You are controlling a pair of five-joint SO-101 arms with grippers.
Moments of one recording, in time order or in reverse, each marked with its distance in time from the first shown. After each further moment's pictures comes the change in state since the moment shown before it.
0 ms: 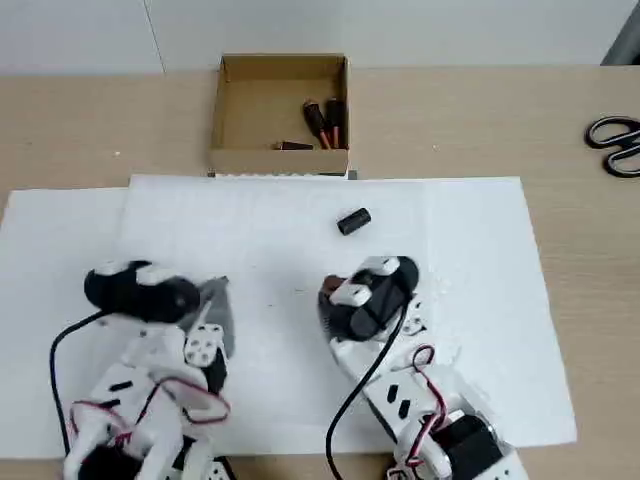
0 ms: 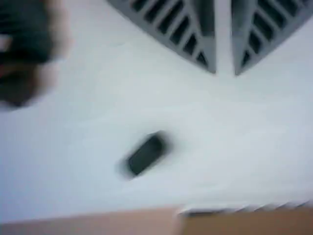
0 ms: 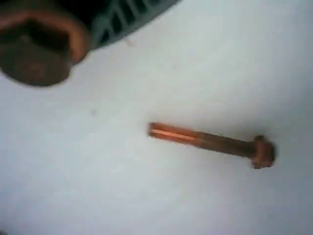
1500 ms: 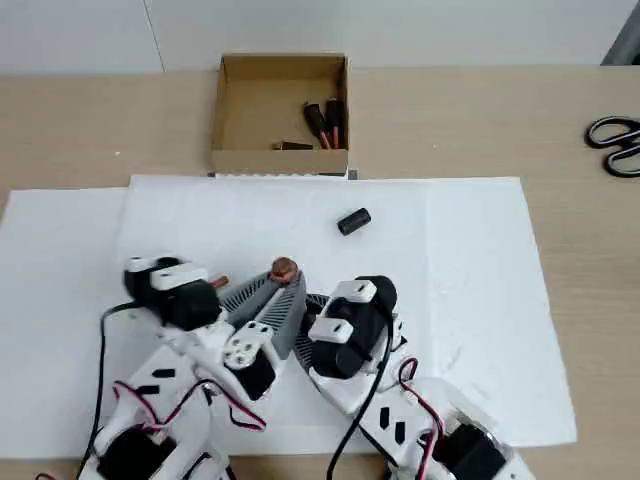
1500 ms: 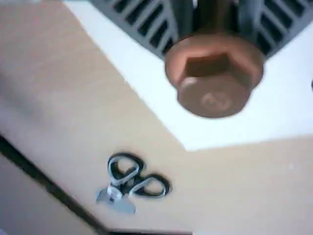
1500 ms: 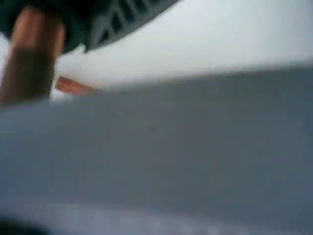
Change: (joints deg) left arm 22.0 0.4 5.9 -23.4 15.0; right arm -13.1 -0.1 -3.7 -0.1 -0.4
